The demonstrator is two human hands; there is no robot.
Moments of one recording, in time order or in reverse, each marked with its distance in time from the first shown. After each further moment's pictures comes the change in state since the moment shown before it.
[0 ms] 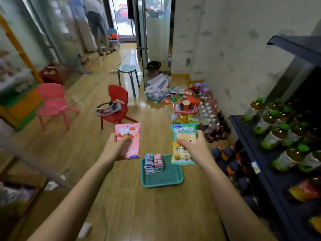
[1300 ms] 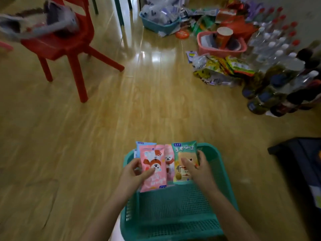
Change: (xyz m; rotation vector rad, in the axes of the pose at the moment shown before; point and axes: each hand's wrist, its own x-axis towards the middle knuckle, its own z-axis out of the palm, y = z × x) left_hand 0.546 -0.606 0.183 0.107 -0.255 -0.227; right_hand 0.521 0.638 0.280 0.080 -0.089 0.267
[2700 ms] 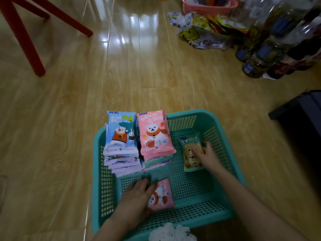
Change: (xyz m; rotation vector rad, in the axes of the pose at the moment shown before) left_hand 0.035 -0.200 0.049 1.434 -0.463 0.540; right_hand 0.081 0.172 -0.053 -0.330 0.086 0.185
